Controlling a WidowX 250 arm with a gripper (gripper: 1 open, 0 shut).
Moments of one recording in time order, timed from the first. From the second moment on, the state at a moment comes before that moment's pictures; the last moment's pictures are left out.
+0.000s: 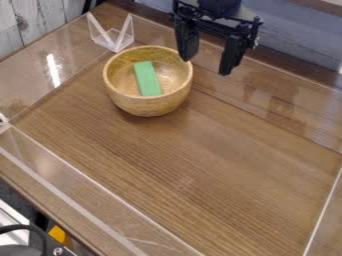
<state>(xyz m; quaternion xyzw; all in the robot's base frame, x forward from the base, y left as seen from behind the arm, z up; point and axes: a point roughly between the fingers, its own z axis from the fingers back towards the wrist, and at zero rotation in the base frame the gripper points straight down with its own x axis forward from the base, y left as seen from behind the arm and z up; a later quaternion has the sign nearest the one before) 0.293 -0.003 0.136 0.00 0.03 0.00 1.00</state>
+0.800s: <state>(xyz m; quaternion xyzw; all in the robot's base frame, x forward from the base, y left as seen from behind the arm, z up) 0.289 0.060 0.114 -0.01 0.04 0.18 0.98</state>
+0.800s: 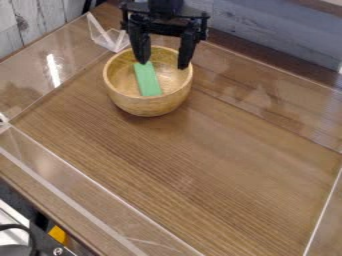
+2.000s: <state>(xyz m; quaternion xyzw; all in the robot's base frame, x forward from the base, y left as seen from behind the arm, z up) 0.318 0.107 0.071 -0.03 0.04 0.30 0.95</state>
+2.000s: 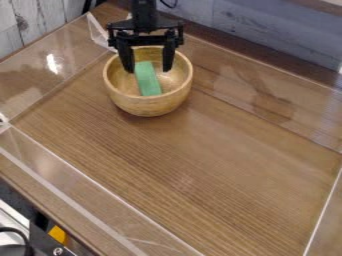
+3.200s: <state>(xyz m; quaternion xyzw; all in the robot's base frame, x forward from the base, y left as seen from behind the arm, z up) 0.323 0.107 0.070 -0.04 0.03 0.32 0.95</state>
